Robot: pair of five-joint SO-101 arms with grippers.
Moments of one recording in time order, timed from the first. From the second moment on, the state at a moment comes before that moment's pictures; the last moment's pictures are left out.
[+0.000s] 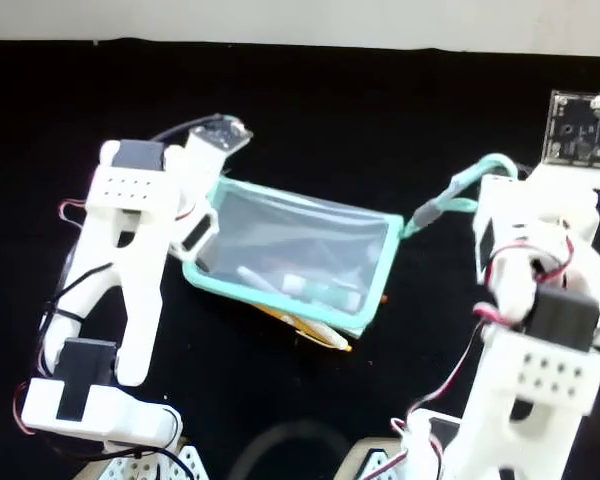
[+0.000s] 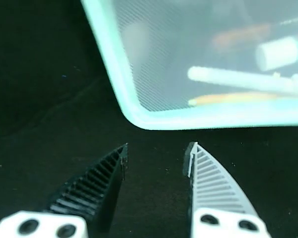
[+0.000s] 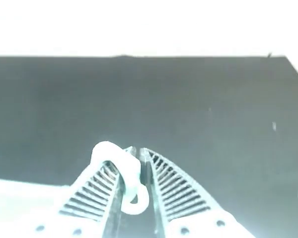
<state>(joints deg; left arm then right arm) -1.5 -0.7 6.1 89.9 -22.6 7.2 -47.4 18.3 60.8 9.0</state>
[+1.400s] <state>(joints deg) -1.9 -0.7 -27.6 99.7 -16.9 -27.3 -0.9 -61.1 61.1 7.8</state>
